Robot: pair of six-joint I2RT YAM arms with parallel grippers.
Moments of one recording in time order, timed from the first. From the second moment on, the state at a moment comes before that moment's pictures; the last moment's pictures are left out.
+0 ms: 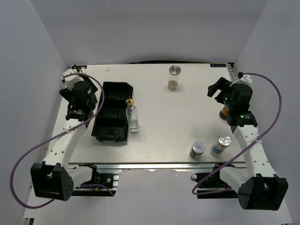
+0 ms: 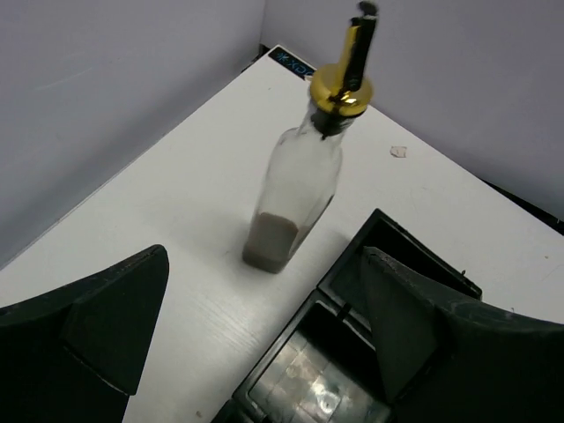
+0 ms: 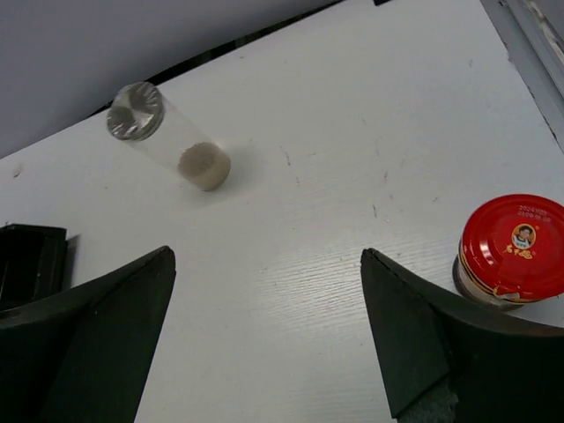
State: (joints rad) left arm -0.14 1.10 0.90 -0.06 -0.71 -0.39; right arm 0.02 1.03 0.89 -0.16 0.02 0.41
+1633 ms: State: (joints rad) left arm -0.01 1.60 1.43 0.05 -0.48 -0.04; right arm 0.03 0.88 0.77 -0.03 -0.36 0.17
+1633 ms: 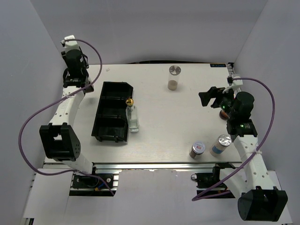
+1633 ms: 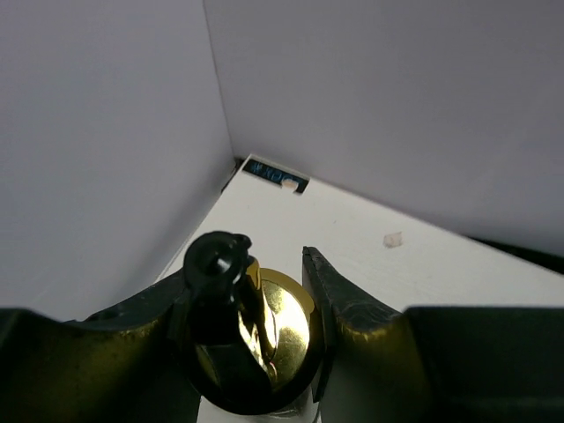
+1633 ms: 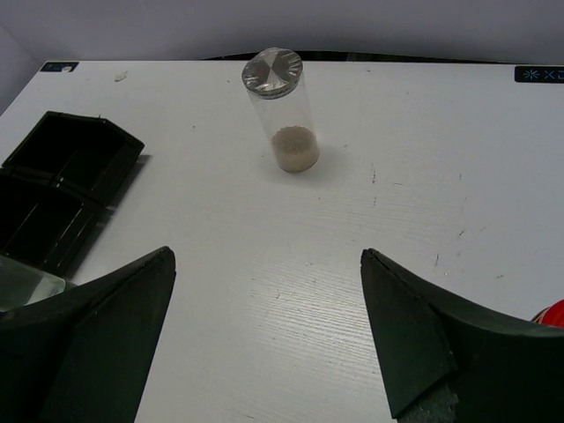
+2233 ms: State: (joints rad) left arm -0.01 1.58 1.55 0.10 -0.07 -0.09; right arm 0.03 0.88 0.77 -0.03 -0.38 0.17
